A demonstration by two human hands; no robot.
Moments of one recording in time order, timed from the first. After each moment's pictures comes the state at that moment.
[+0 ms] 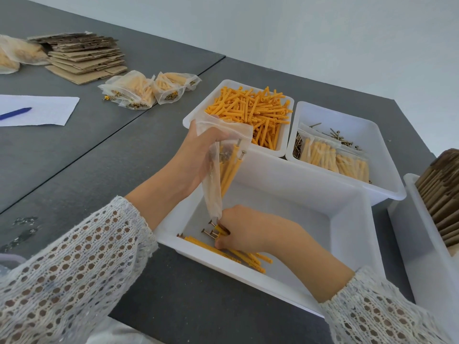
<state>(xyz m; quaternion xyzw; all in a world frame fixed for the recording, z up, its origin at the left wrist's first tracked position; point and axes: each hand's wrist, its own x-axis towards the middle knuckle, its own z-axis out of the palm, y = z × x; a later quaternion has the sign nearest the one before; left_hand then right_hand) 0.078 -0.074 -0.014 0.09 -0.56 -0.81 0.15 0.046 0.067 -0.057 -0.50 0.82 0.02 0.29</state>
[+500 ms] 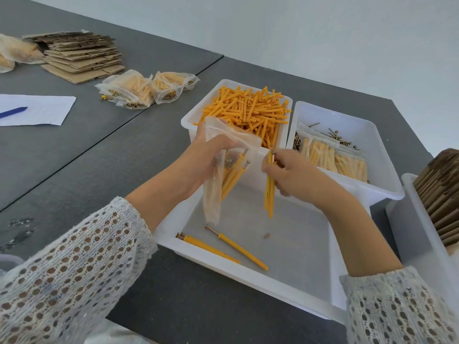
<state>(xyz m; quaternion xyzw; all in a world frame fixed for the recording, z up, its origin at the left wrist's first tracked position) 0.075 -0.073 -0.019 0.08 -0.60 -0.79 0.10 -0.017 0.104 0.000 -0.34 0.87 -0.33 0.16</state>
